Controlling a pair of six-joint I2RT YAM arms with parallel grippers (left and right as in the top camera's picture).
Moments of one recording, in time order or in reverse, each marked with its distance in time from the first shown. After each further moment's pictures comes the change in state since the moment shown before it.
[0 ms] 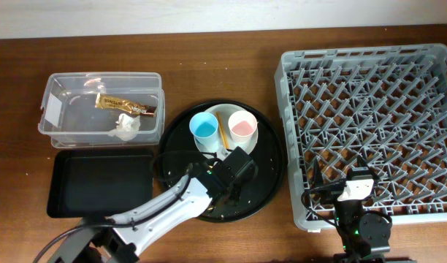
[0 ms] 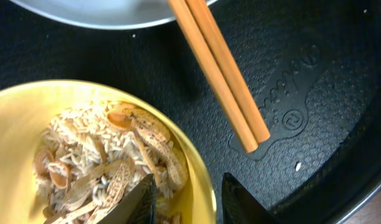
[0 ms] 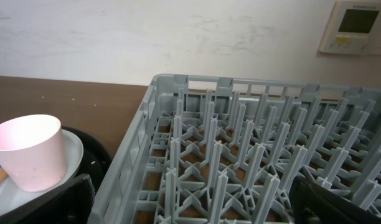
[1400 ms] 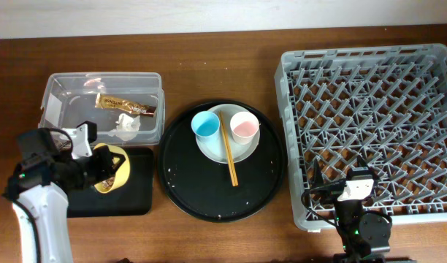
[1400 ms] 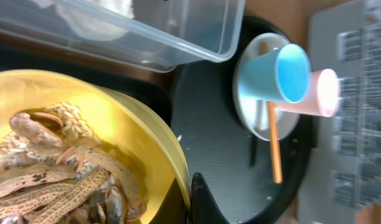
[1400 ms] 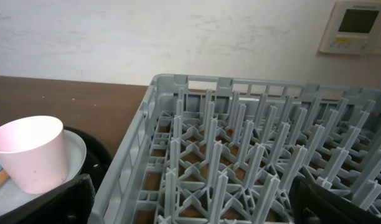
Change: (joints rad) left arm 1.299 -0.327 0.000 -0.263 0.787 0.633; right arm 0.000 0.000 0.000 0.000 0.000 0.000
